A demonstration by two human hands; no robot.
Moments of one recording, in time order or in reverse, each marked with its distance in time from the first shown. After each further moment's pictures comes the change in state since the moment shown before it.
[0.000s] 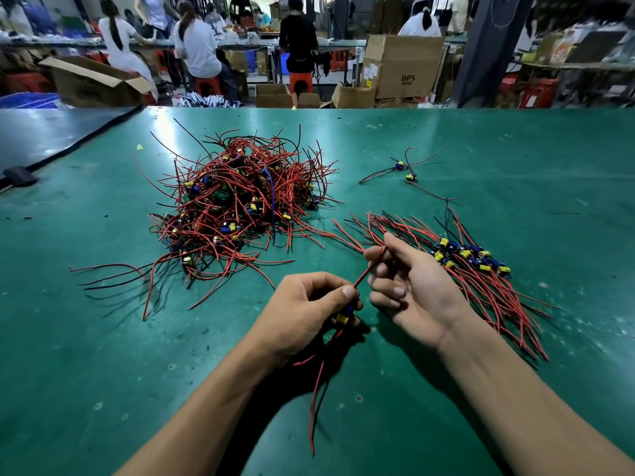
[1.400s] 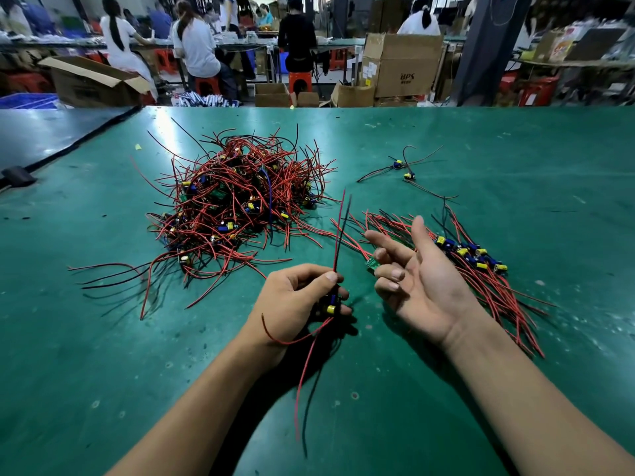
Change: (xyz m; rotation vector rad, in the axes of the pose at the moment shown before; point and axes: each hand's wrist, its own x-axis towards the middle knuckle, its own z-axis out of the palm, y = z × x) left_hand 0.007 -0.003 -0.004 -0.152 0.172 -0.056; right_hand 0.003 -0.008 -0.009 0.084 0.006 -0.036
